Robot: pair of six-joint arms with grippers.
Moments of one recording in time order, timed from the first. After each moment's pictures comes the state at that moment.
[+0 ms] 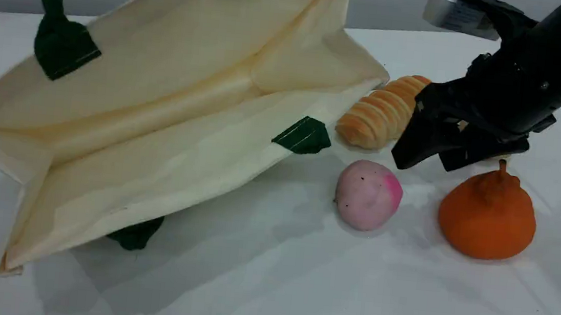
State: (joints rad) left arm -0.22 1.60 -1.70 -0.42 1.22 0.72; right arm 0.41 1.96 -0.94 0.99 0.49 -0.94
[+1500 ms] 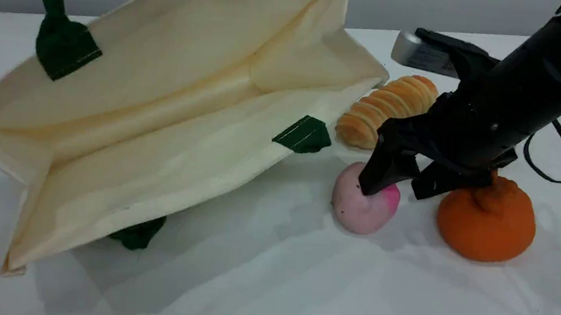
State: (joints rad) left arm -0.22 1.60 -1.70 -0.42 1.22 0.72; right arm 0.47 2.08 -0.94 1.22 0.42 -1.07
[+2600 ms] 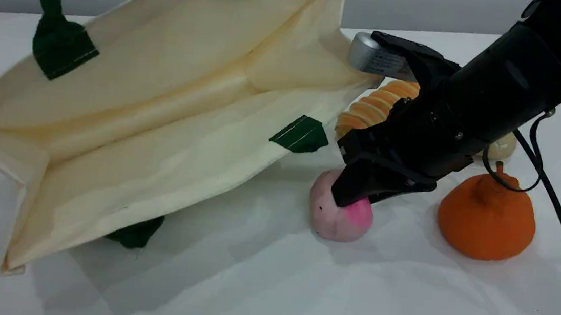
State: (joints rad) left arm -0.22 1.60 -1.70 -0.41 1.22 0.72; right arm 0.56 2.08 -0.94 1.33 0.47 -1.21
